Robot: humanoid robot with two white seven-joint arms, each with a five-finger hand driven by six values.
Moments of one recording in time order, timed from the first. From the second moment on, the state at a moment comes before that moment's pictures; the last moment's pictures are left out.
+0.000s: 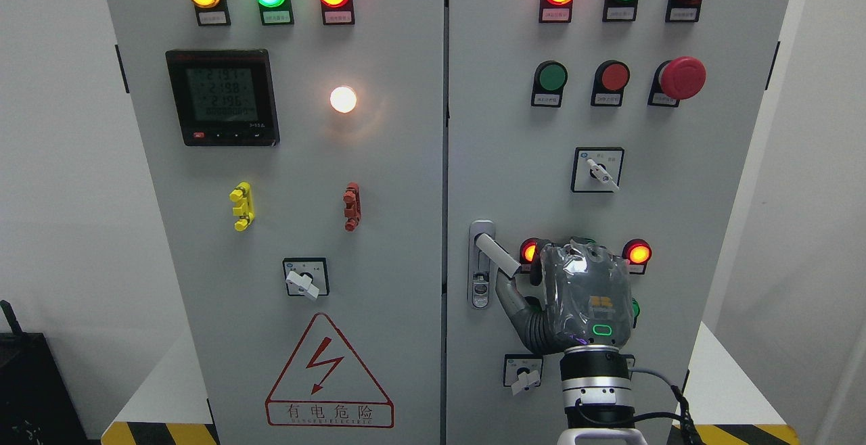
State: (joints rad) left arm 0.04 -0.10 -0.16 -0.05 0.12 -0.03 -0.03; right arm -0.47 0.14 0.23 -1.81 1.47 0.28 0.01
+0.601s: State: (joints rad) left arm 0.04 -0.10 -0.16 -0.05 0.12 -0.03 -0.03; right arm -0.47 0.14 0.23 -1.81 1.46 0.28 0.01
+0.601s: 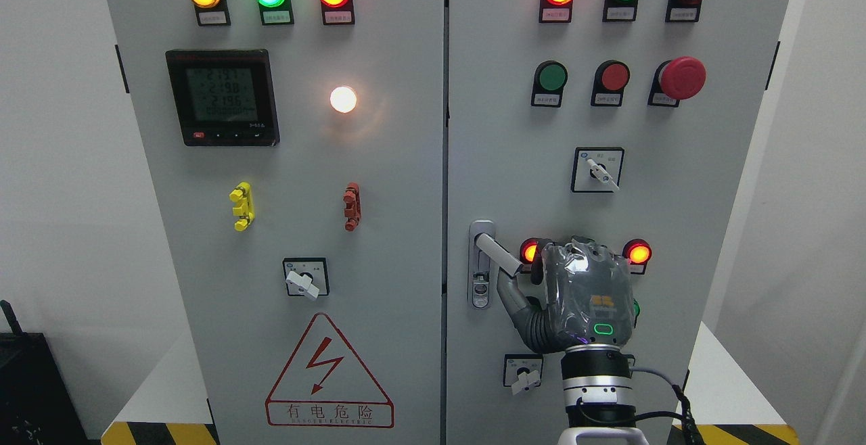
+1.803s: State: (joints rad) left arm 0.04 -0.10 -0.16 -0.05 0.12 -0.03 -0.03; right arm -0.48 0.14 0.22 -1.81 1.46 0.28 0.01
